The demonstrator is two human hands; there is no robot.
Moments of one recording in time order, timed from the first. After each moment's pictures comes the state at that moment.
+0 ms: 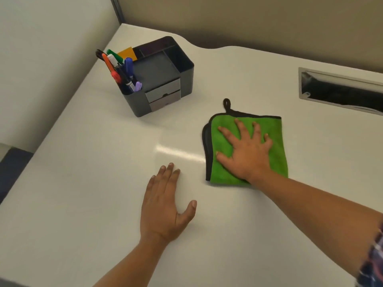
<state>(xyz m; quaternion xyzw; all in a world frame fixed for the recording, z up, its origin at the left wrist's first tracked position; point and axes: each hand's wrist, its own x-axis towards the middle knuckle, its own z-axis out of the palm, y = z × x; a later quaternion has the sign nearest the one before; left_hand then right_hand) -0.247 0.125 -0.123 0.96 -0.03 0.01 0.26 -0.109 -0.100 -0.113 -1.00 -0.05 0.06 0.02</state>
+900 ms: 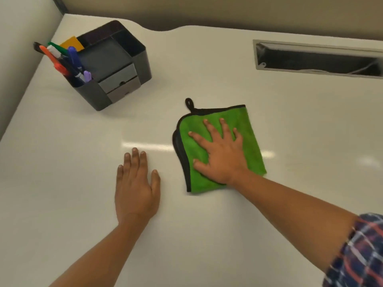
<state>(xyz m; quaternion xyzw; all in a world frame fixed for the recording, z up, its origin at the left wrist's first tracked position) -0.241 0.116 -0.129 0.99 0.01 -0.04 0.16 -0.186 -0.119 -0.112 -0.99 -0.08 0.07 0.02</state>
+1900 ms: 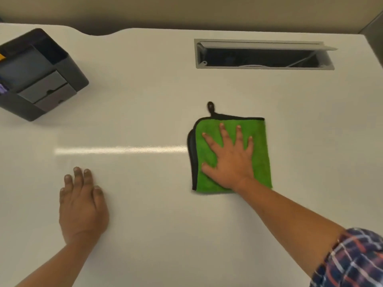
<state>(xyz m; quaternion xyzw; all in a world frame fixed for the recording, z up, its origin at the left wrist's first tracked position) -0.271 0.075 -0.131 0.99 0.08 -0.03 0.13 -0.243 -0.289 -0.113 -1.00 0.04 0.08 0.03</state>
